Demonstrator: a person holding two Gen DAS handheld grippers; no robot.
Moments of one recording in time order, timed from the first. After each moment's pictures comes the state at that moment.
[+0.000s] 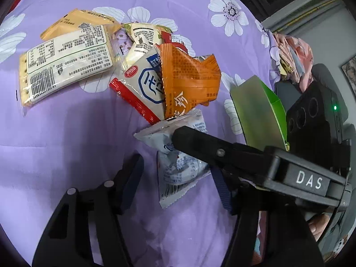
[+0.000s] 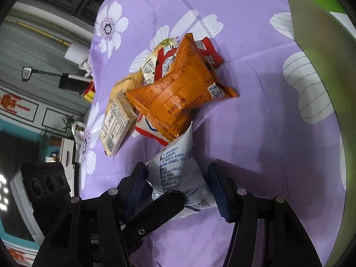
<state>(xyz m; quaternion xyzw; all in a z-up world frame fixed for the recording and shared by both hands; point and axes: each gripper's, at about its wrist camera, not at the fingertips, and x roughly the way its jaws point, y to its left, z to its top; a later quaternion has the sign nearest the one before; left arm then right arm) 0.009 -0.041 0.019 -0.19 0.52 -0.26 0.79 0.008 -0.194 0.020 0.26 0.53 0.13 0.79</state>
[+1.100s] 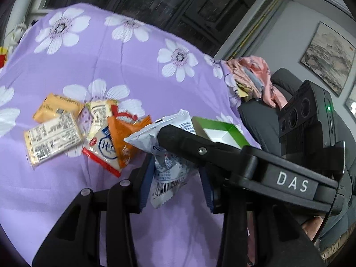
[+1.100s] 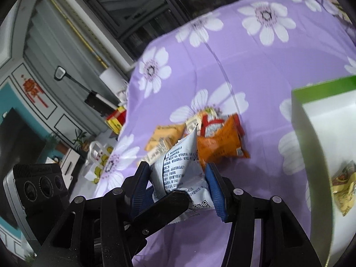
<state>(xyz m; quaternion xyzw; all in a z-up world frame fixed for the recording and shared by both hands) -0.037 -0.045 0.094 -0.17 0.33 -0.33 0.87 -0.042 -0.187 0.112 0.19 0.36 0.16 0.90</state>
